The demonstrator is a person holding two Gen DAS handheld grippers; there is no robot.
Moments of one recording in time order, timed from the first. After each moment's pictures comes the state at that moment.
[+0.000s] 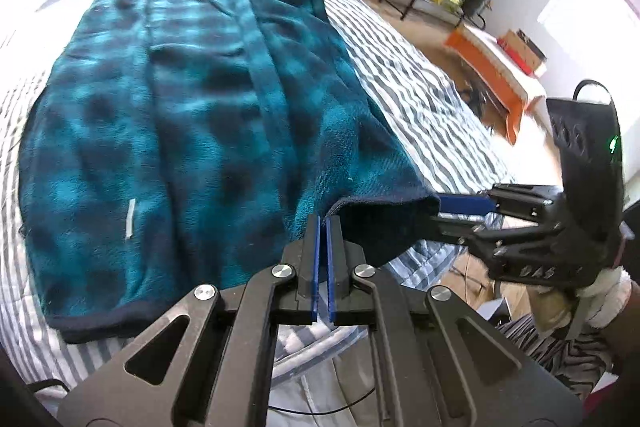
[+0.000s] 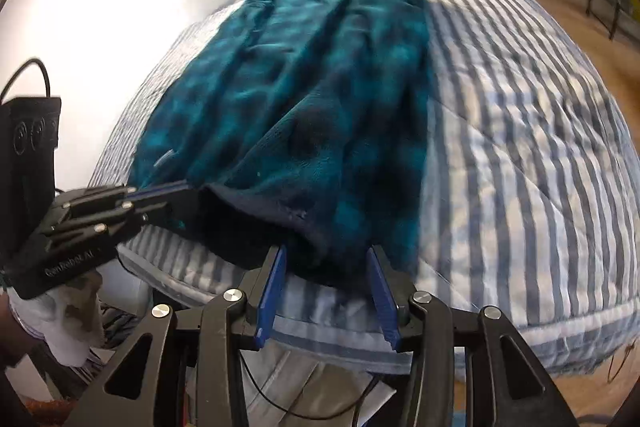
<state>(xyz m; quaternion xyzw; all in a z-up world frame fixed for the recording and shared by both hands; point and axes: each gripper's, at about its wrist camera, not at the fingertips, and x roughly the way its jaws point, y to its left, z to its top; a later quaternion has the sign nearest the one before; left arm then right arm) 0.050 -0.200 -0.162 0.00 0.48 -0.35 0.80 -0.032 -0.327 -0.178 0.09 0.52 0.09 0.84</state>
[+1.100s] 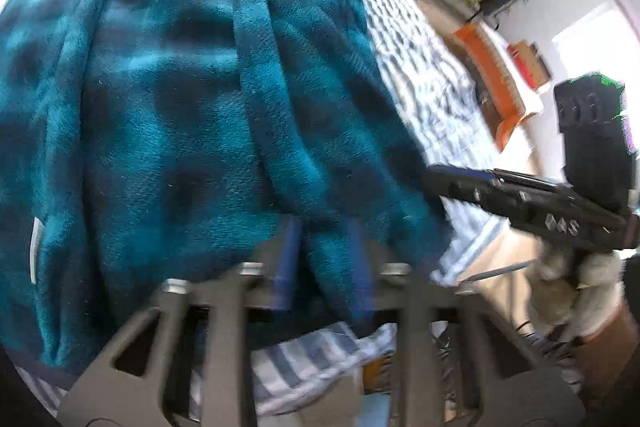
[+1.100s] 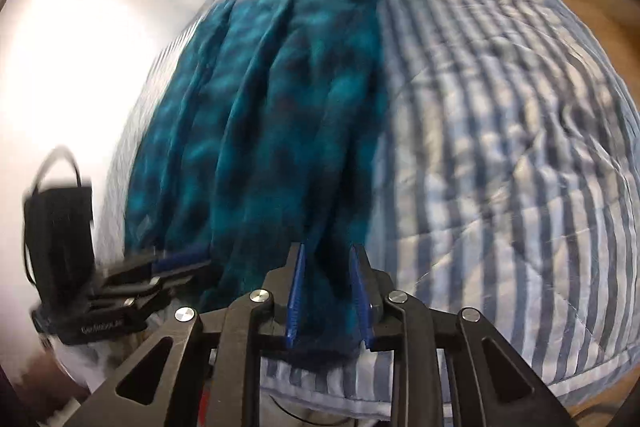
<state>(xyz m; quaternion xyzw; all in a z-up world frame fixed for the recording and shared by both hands) 0.103 -0.250 -0.206 -0.05 0.58 -0.33 0.74 0.028 -0.383 -0.187 0.18 0.57 0.10 0.80</state>
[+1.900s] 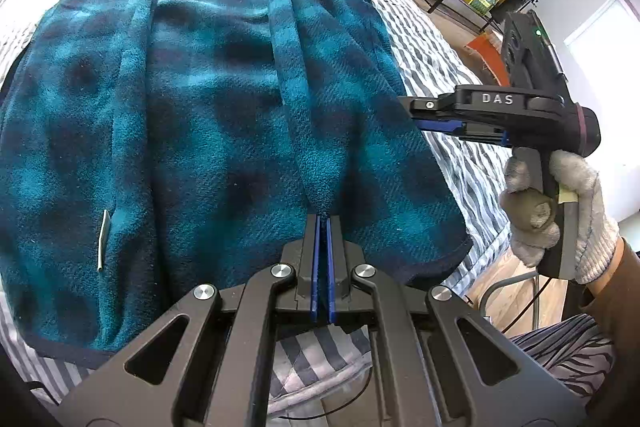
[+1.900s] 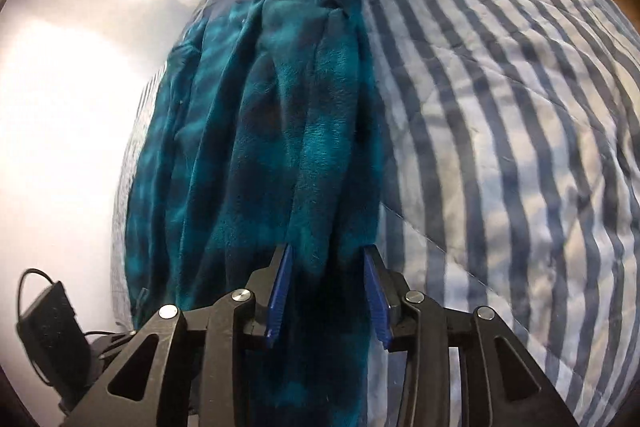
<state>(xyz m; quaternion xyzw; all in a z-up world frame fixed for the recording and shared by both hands) 0.102 -0.222 -0.195 -0.04 0.55 -0.31 0.77 0.097 -0.401 -0.215 0.26 0.55 0.07 0.79</state>
